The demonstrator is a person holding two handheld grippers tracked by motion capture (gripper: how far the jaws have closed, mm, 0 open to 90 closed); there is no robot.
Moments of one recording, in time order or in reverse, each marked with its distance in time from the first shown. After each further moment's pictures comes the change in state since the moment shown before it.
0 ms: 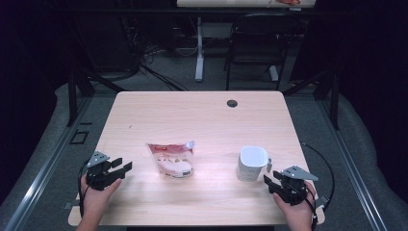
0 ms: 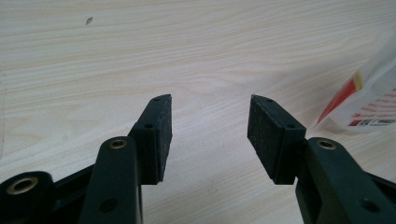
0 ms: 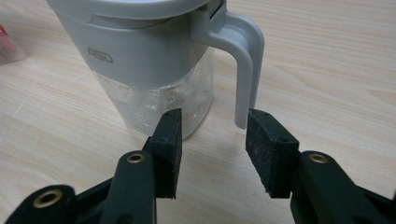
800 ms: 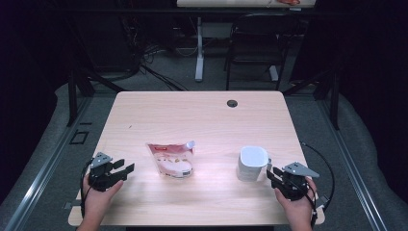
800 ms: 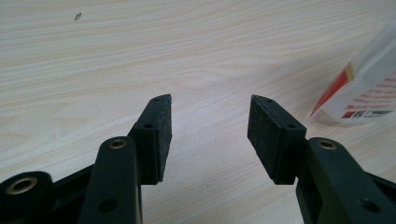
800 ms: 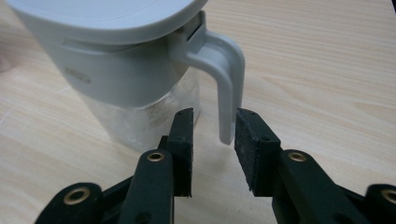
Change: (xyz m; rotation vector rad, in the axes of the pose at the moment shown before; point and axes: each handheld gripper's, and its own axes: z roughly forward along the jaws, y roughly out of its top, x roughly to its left) left arm -0.006 -0.002 0.001 0.015 -0.009 0.022; right arm -0.008 0.007 0.006 -0.032 -0.026 0.003
